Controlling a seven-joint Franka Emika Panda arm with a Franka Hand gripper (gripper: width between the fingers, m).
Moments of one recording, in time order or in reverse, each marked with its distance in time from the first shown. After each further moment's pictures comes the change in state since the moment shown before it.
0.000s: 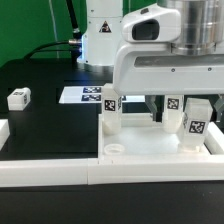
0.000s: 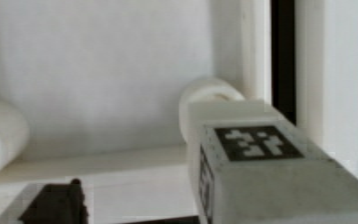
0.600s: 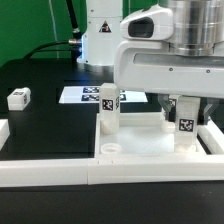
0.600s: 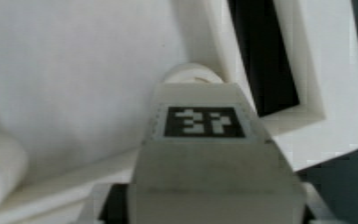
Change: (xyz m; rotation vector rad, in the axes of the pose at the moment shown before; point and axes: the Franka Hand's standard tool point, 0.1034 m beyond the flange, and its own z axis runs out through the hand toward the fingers) arm -0.001 -0.001 0.001 0.000 -0.002 0.304
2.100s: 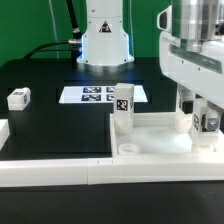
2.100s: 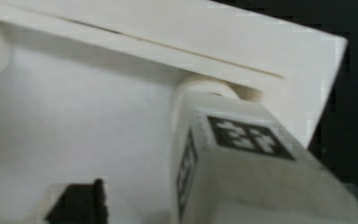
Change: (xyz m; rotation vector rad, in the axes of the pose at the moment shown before) arm -0.026 -0.019 0.005 0.013 0.067 0.723
